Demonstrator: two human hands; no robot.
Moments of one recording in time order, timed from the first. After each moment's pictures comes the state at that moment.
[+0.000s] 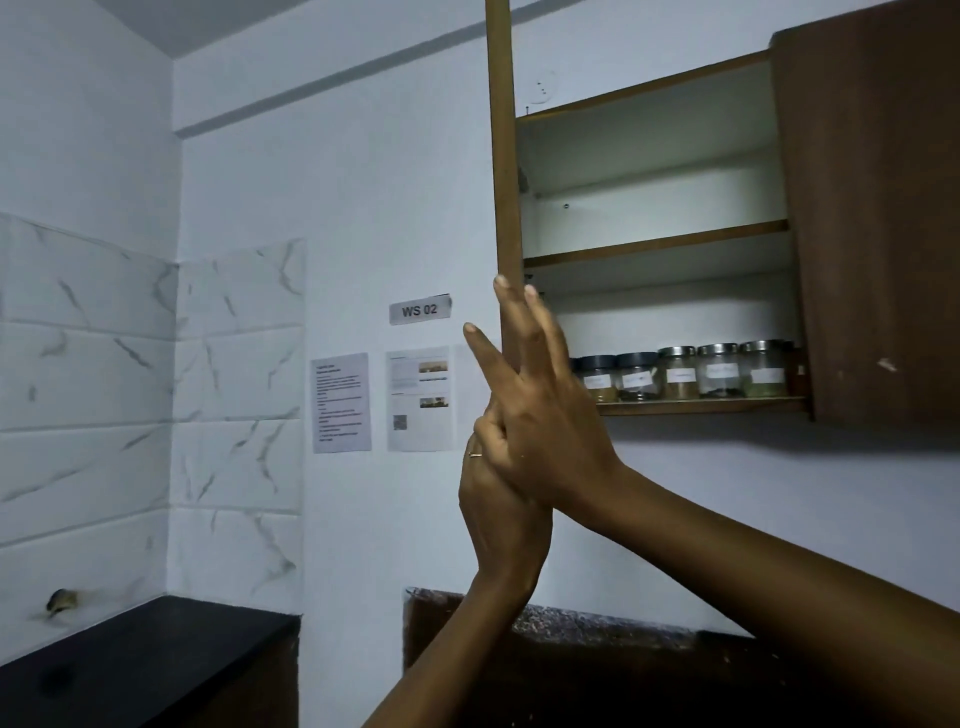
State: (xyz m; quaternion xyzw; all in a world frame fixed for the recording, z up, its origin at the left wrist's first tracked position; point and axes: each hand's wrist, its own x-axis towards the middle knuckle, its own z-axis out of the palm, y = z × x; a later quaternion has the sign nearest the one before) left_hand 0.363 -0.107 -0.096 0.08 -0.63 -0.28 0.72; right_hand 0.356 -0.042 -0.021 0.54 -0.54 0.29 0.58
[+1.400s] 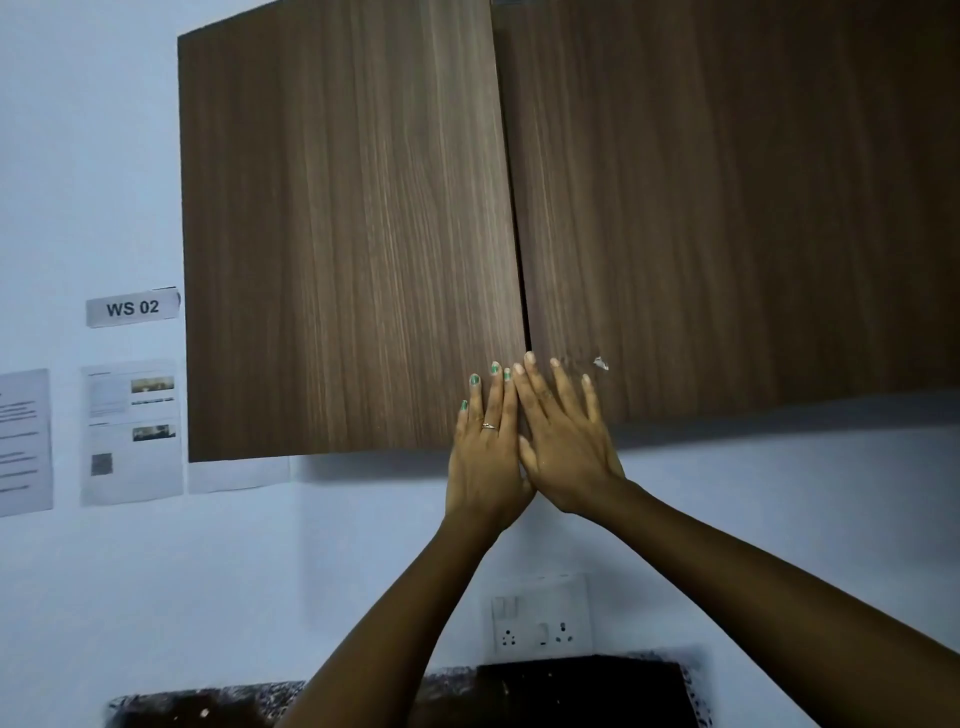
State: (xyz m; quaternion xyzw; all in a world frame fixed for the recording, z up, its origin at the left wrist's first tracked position) left_hand 0.018 0.025 -0.070 -0.04 -0.87 0.00 0.50; right_hand -0.027 0.129 -0.060 0.30 -0.81 0.10 0.50
